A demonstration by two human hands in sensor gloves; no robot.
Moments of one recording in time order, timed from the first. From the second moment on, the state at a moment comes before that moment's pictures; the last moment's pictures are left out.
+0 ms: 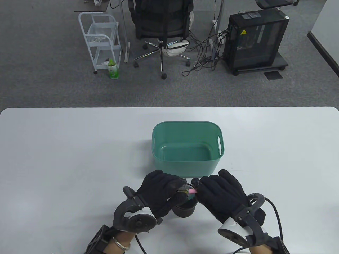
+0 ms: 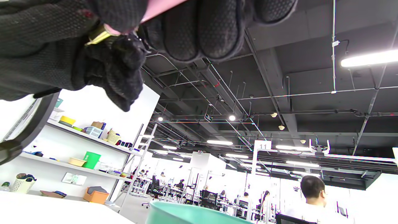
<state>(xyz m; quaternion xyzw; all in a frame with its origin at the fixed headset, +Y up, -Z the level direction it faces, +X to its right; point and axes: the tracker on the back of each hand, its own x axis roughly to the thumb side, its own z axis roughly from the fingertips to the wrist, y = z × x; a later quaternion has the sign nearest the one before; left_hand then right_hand) -0.104 -0.611 -0.231 0.27 -0.39 0.21 0.85 0.131 -0.601 -0.206 0.30 -0.40 0.86 0.05</state>
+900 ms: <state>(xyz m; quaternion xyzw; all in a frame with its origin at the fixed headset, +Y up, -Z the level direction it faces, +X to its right) -0.100 -0.612 -0.228 0.28 -0.39 0.19 0.86 0.133 -0.600 -0.207 0.29 -0.40 0.87 0.05</state>
